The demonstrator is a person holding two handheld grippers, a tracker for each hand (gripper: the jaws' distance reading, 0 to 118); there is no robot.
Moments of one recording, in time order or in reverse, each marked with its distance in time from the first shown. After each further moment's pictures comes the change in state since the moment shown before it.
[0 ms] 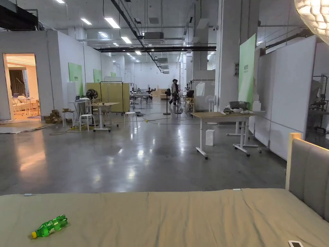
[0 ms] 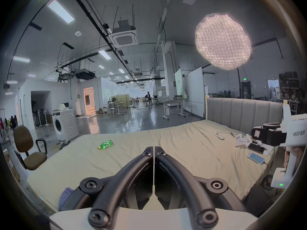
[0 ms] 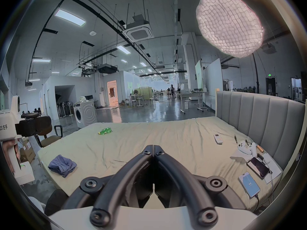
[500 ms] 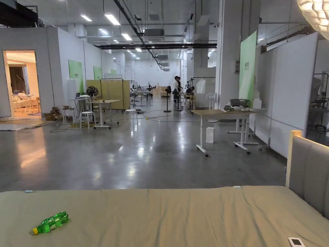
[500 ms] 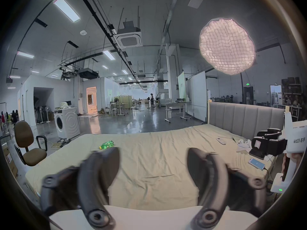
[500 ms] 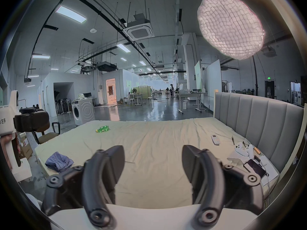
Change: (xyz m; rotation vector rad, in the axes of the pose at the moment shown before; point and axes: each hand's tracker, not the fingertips) left arm -0.003 0.002 0.001 0.024 0.035 0.022; right arm -0.001 -0.001 0.000 -0.009 -0.018 0.034
